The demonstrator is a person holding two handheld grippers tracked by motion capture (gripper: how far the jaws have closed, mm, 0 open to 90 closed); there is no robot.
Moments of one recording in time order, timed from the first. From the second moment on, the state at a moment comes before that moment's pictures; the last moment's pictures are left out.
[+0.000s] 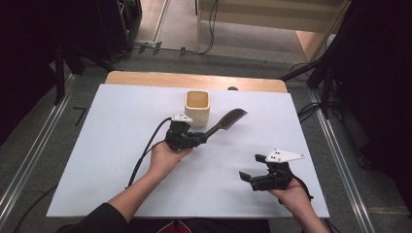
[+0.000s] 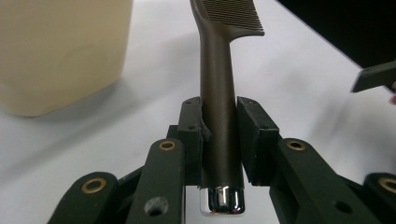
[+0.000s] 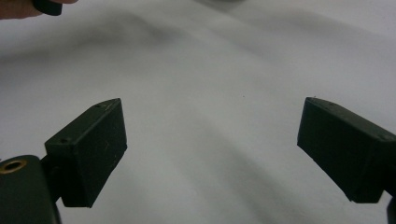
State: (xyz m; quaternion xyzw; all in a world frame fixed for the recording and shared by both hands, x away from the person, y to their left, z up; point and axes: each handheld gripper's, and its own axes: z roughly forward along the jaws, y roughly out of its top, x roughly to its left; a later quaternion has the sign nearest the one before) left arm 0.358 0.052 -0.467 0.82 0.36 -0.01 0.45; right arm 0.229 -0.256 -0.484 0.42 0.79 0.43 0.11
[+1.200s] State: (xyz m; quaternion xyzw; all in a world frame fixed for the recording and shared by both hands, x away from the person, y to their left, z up) left arm 0.330 0.024 -0.464 0.74 0.39 -0.04 0.55; right arm 0.230 -0.251 -0.447 0.46 0.74 0.48 0.12
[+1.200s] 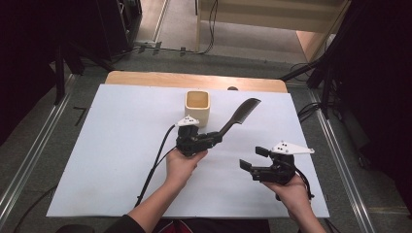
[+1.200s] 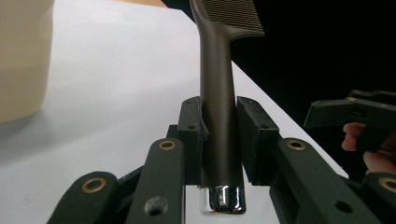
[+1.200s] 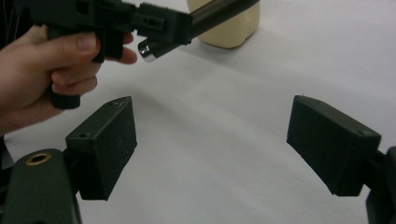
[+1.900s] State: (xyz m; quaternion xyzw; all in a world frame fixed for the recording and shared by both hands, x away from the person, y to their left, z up) left arm 0.317 0.013 -0.488 0.69 0.42 -0.03 0.59; right arm 0.255 -0.237 -0.431 0.52 0.68 0.50 0.13
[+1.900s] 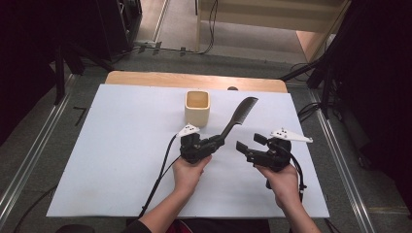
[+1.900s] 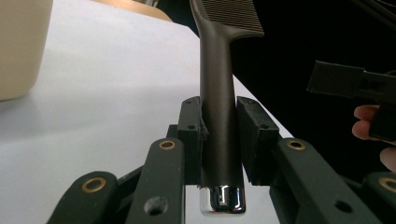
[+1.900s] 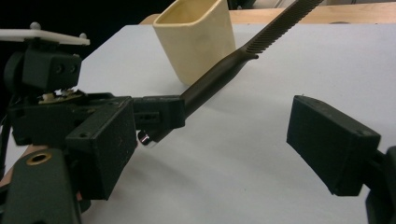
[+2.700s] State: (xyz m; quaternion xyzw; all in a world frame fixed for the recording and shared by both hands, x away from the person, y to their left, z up) left arm 0.305 0.002 -0.497 0.65 0.41 0.02 0.64; right arm 0.283 -0.216 -0.433 0.55 0.65 0.51 0.15
